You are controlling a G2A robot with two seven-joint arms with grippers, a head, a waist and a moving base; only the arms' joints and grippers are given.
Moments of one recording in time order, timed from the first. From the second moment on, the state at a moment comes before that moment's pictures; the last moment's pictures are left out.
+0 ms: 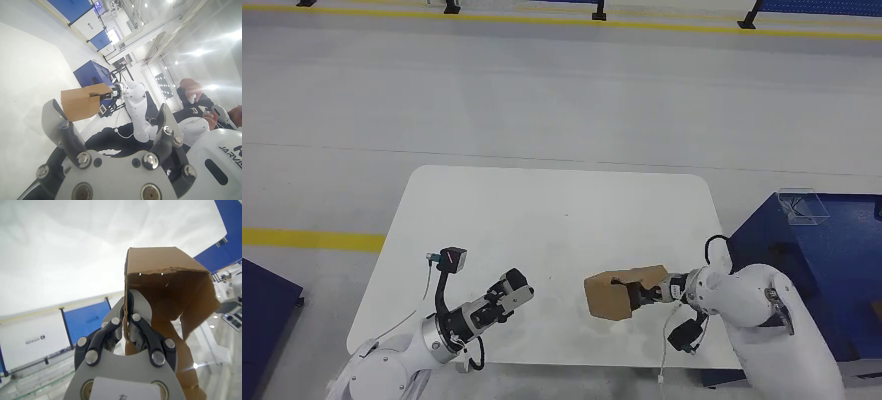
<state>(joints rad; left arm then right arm) 1.49 -1.09 -1.32 -1.97 -0.12 -0.37 -0.60 -1.22 -1.05 1.37 -1.85 2.52 -0.02 -1.29</state>
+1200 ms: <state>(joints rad) 1.49 -1.09 -1.32 -1.97 -0.12 -0.37 -0.60 -1.21 -1.04 1.42 -1.48 1.37 0.55 0.49</state>
